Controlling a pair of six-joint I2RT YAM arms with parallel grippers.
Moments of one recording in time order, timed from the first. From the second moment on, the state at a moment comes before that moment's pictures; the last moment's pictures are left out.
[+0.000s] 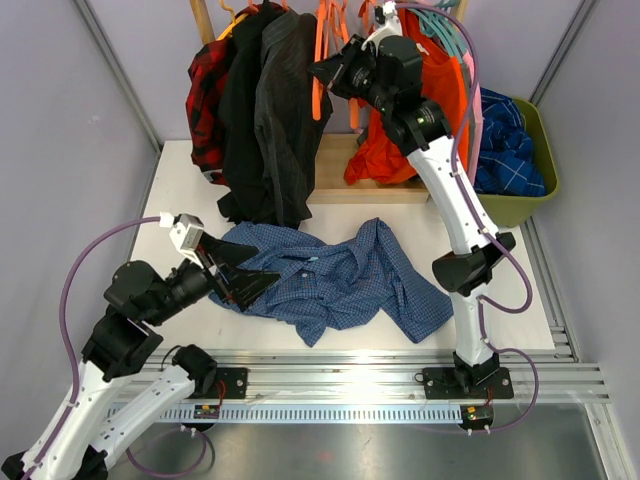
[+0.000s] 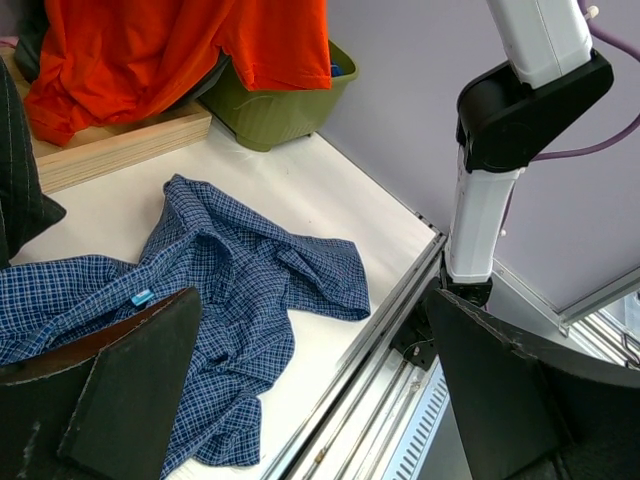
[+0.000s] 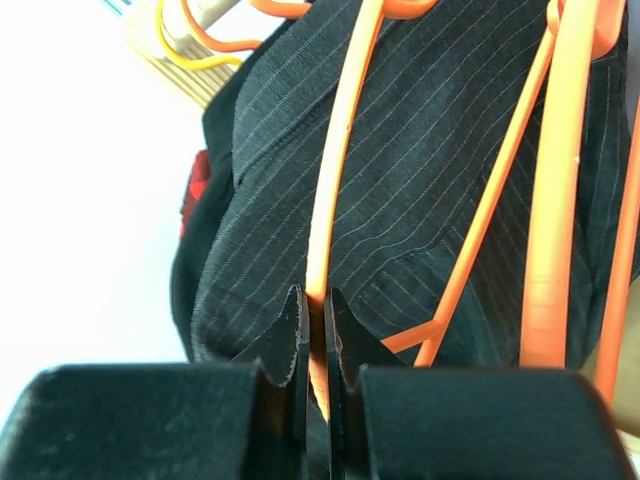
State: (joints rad) left arm -0.60 0.47 0.89 -0.41 0.36 -0.44; right arm 0.53 2.12 2.65 -0.49 -0.10 0.69
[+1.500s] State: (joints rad) left arm -0.60 0.42 0.84 -0.40 0.35 -0.47; right arm 0.42 2.10 2.66 -0.66 -0.30 0.96
